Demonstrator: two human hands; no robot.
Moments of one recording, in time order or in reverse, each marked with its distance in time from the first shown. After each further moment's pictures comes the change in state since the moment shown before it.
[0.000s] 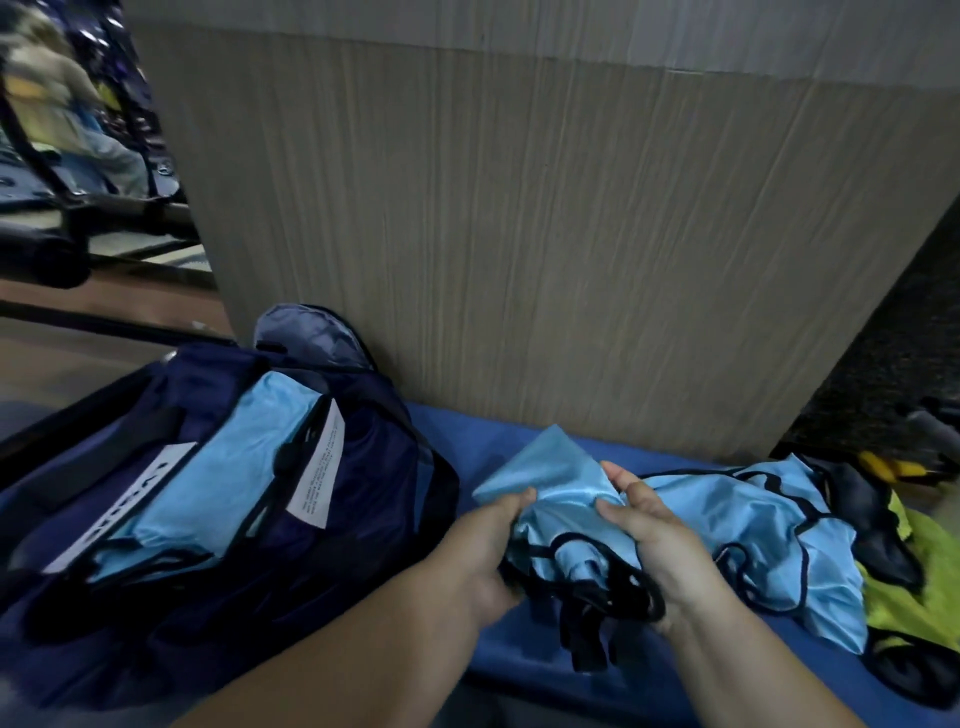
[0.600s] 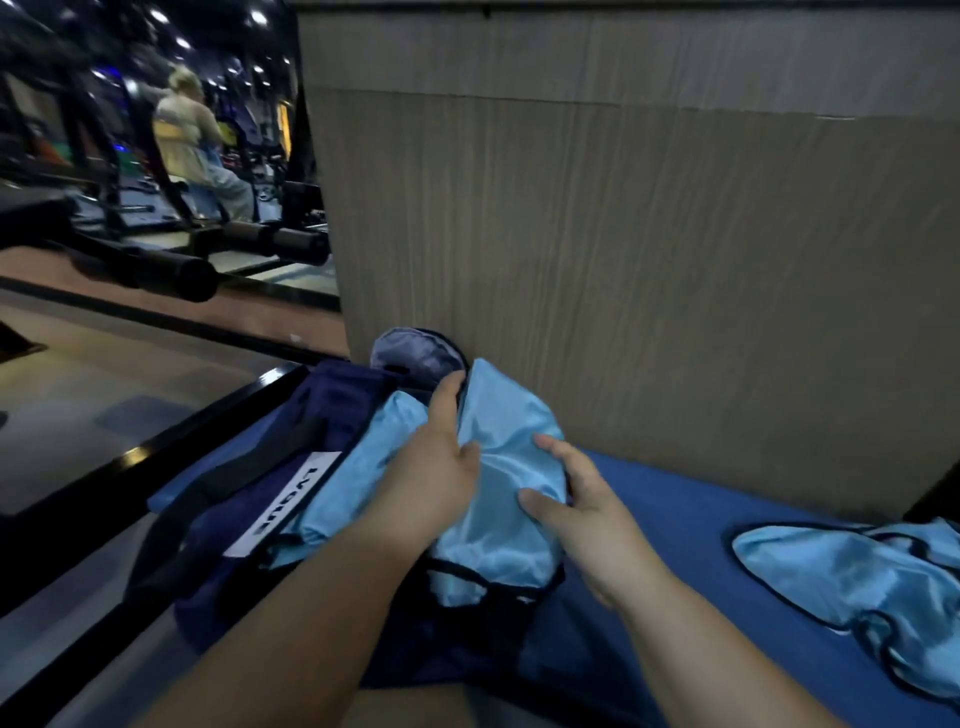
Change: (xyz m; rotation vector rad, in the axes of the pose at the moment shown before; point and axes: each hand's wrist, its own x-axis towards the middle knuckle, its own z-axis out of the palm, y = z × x) left_hand -0.091 0.118 -0.101 1.109 0.456 0.927; right_hand 0.016 0.031 0.151 -0.408 -0.256 -0.184
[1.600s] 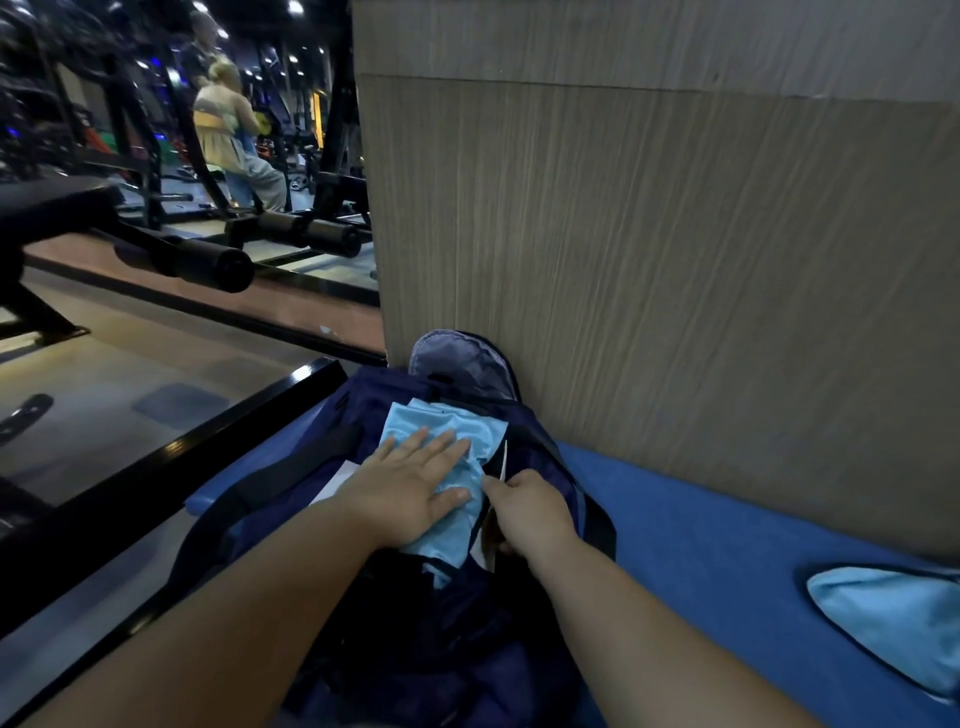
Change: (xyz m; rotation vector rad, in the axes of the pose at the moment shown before) left_hand 0.051 -0.107 -0.039 0.839 -0.472 0.076; right_hand 0.088 0.022 0.088 -0.616 0.076 0.286
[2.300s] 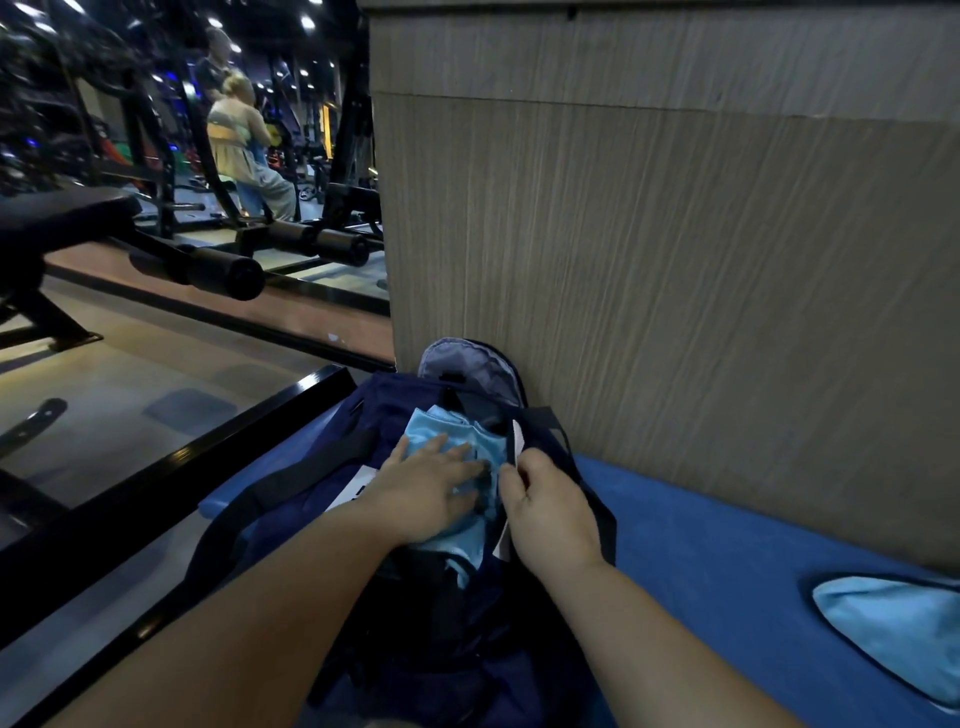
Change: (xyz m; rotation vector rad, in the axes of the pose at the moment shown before) left_hand 0.003 0.008 -0.005 -0.064 0.034 0.022; right_hand -0.026 -0.002 -0.010 -0.121 0.226 -0.429
